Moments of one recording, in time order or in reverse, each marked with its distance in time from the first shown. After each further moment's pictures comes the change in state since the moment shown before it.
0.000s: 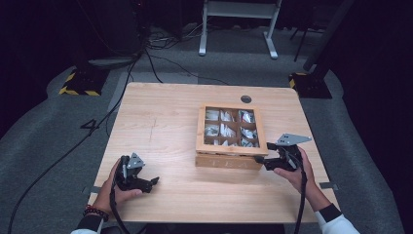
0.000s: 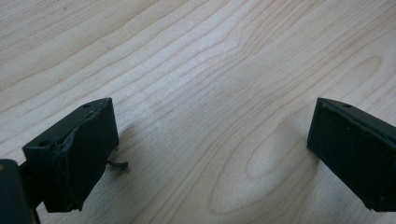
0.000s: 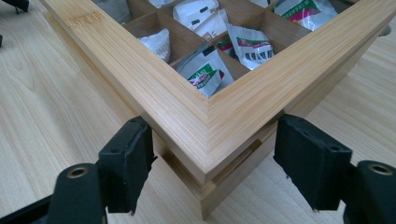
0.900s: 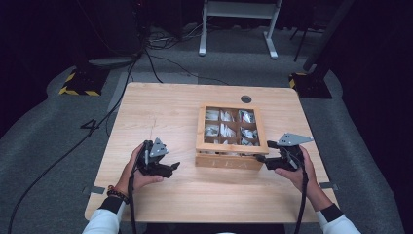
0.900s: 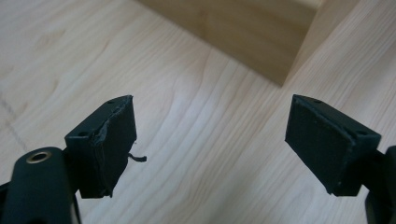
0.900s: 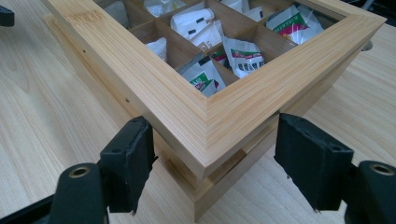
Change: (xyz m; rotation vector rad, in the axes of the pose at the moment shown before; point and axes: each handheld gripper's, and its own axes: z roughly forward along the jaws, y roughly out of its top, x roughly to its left) left arm -0.034 0.080 0.007 -0.106 -0.038 0.172; right arm 0.002 0.004 -0.006 -0.020 -0.032 -0.035
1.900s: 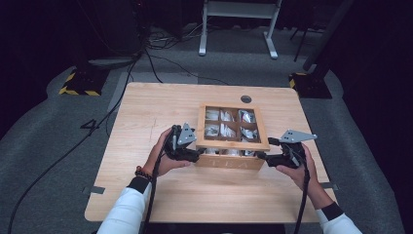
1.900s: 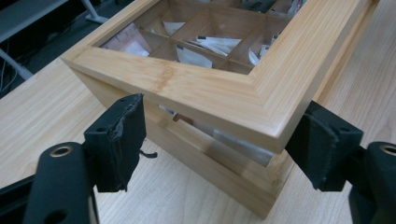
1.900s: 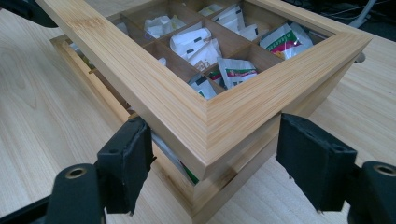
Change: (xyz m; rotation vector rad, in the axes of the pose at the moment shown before) left arm -0.022 0.077 0.030 -0.135 -0.020 0.134; right arm -0.003 0.008 -0.006 -0.037 0.005 0.017
